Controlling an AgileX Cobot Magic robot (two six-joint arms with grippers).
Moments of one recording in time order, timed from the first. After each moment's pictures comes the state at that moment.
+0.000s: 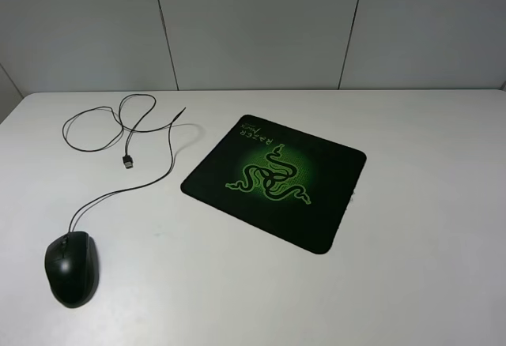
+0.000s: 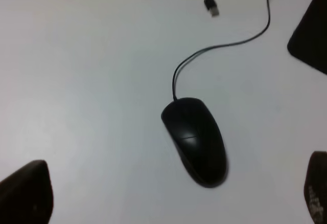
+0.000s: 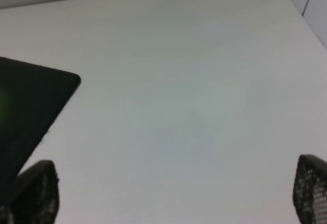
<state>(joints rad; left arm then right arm) 0.01 0.31 -0.72 0.03 1.18 -0.10 -0.07 -0.01 -0.49 -0.06 1.03 0.08</state>
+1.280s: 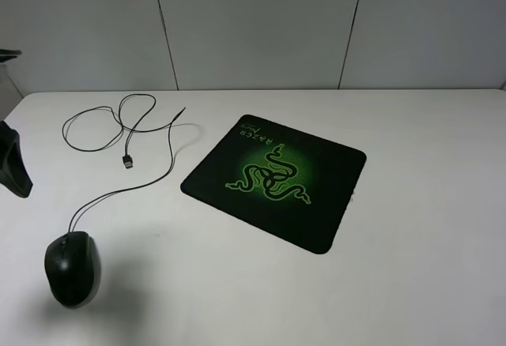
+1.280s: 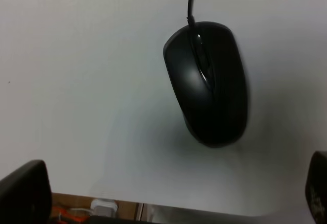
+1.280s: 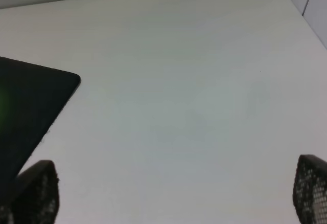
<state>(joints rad) 0.01 1.23 -0.82 0.00 1.06 -0.17 -0.07 -0.01 -0.49 -0.06 1.03 0.08</state>
